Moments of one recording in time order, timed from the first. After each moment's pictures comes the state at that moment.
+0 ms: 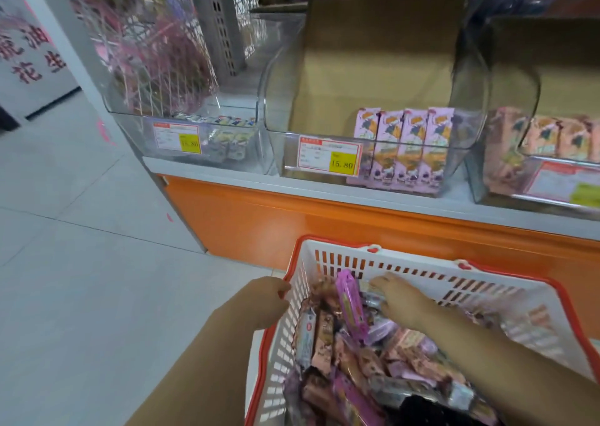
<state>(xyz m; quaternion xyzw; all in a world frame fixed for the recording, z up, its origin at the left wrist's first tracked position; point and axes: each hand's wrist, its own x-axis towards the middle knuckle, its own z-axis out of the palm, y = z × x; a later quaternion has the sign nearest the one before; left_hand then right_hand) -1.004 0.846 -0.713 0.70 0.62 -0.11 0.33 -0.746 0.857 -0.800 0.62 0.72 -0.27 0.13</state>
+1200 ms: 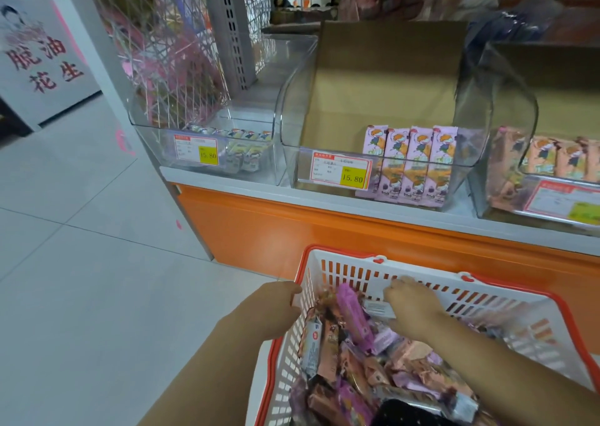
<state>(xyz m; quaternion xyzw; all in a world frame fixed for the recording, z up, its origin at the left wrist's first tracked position) -1.006 0.838 -0.697 0.71 0.61 -0.07 0.34 -0.753 0.847 -0.770 0.59 0.77 -0.07 0.22</state>
